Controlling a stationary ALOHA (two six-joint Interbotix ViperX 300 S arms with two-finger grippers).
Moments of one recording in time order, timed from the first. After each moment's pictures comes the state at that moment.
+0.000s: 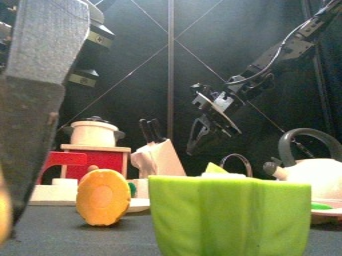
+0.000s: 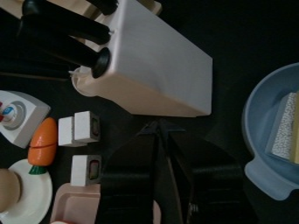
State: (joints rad) left arm -0.57 0.33 0.49 0.75 -0.14 -0.50; right arm -0.29 -0.02 0.66 -1.21 0.14 1.68
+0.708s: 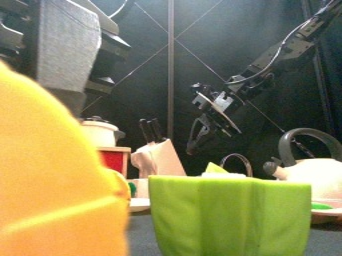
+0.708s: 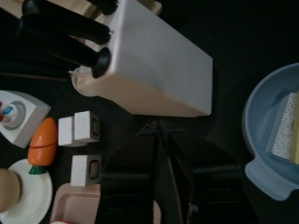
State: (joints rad) left arm -0.55 0.33 0.49 0.75 -0.14 -0.50; right arm -0.29 -0.02 0.66 -1.21 0.14 1.68
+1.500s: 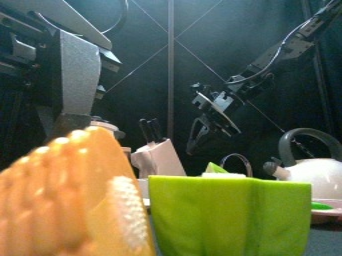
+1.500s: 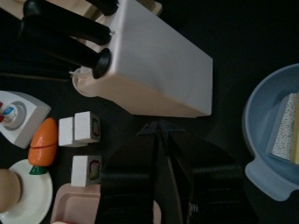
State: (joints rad) left arm -0.54 0.27 0.54 0.62 -0.05 -0.50; right arm -0.29 -0.02 0.66 -1.21 0.14 1.68
